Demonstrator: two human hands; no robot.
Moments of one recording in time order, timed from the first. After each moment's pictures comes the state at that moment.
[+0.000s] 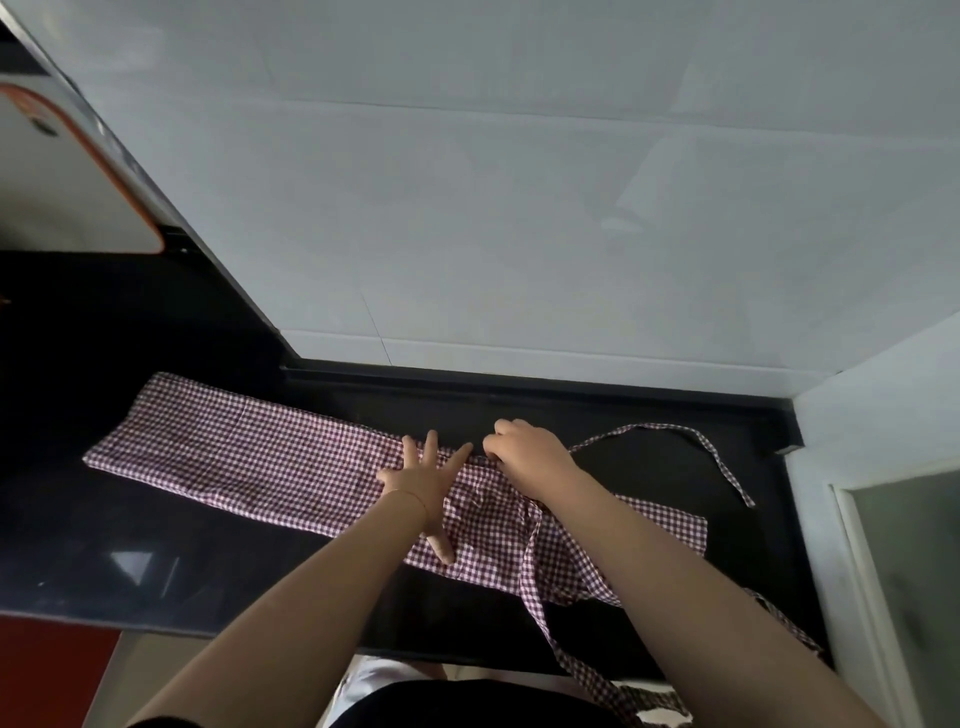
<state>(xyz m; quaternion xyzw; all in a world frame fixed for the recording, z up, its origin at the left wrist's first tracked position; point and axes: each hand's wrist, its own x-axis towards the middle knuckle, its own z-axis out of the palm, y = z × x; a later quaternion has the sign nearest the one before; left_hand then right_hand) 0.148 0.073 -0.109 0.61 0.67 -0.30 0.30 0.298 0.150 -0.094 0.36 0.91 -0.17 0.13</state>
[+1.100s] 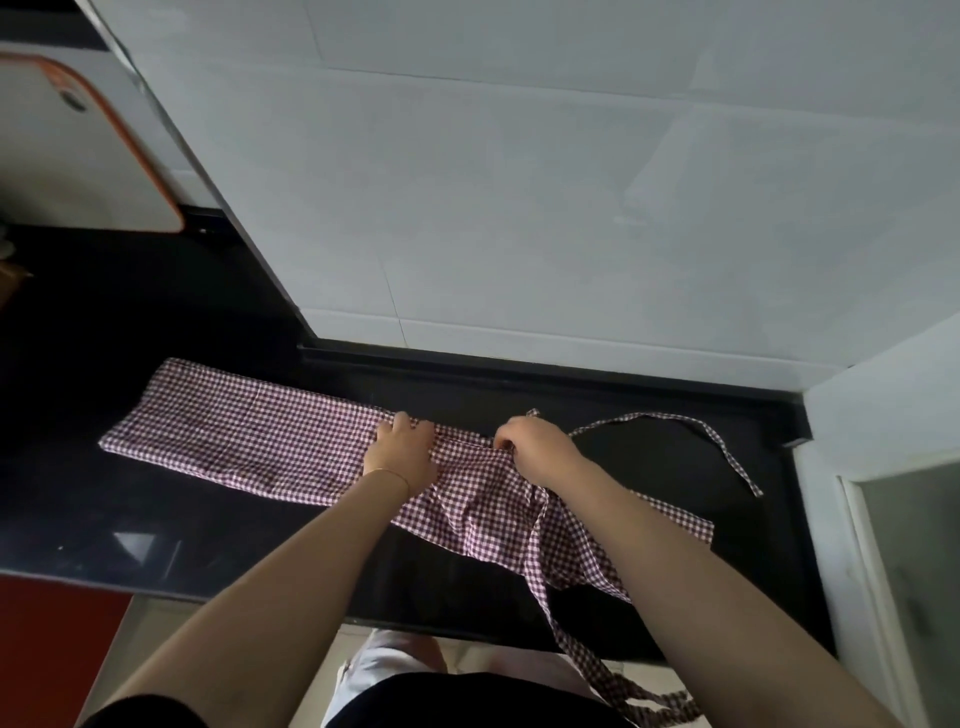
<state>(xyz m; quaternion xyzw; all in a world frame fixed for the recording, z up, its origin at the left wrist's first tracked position) 0.116 0.058 -0.101 0.55 0.79 -0.08 0.24 0.286 0.145 -0.093 0.45 0.81 -0.30 0.21</state>
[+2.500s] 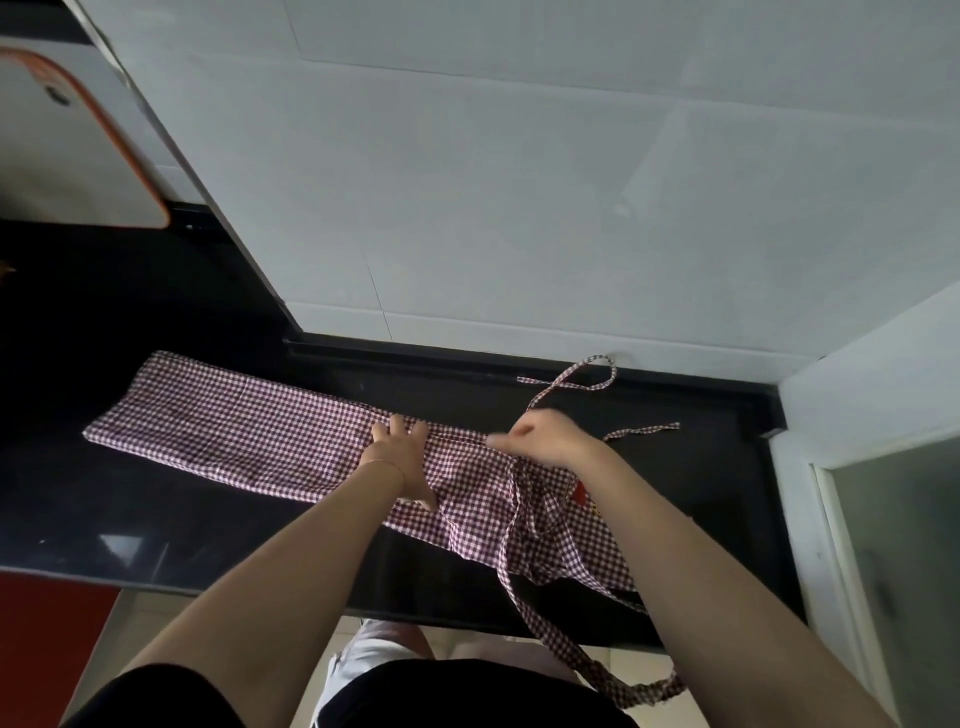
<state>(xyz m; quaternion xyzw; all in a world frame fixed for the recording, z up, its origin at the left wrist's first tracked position) 0.130 0.058 -0.106 0.55 0.75 -0.21 0.30 0.327 0.146 -0.073 0.55 0.69 -0.45 0.13</state>
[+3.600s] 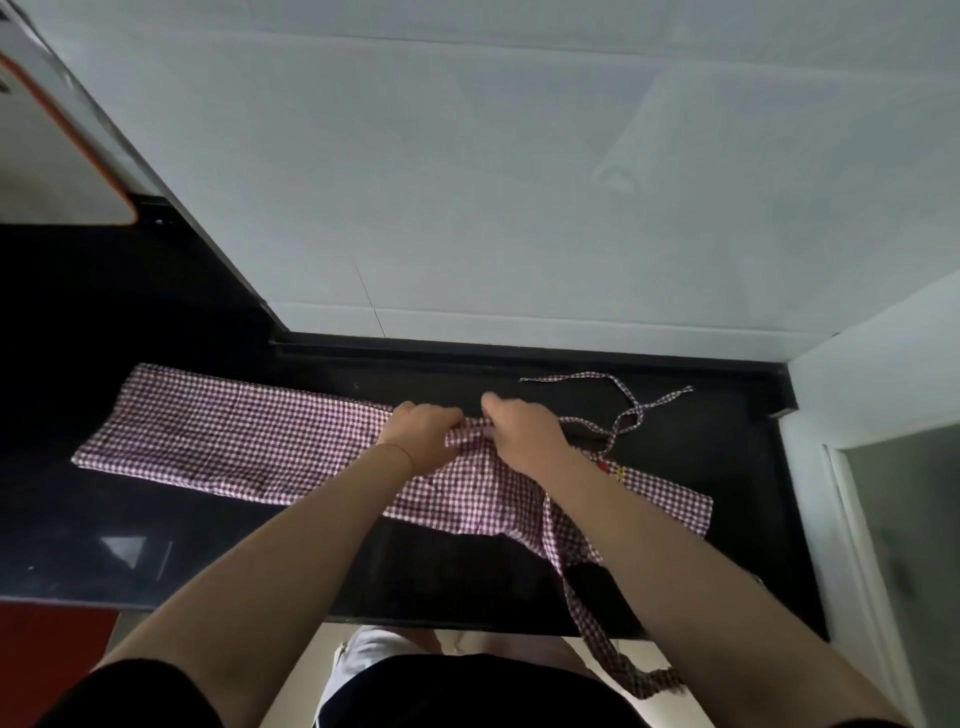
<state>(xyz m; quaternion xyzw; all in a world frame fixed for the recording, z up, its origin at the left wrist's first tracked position) 0.131 0.092 -0.101 0.70 0.67 -0.08 0.24 0.286 0.133 -0.084 0.46 0.86 -0.22 0.09</state>
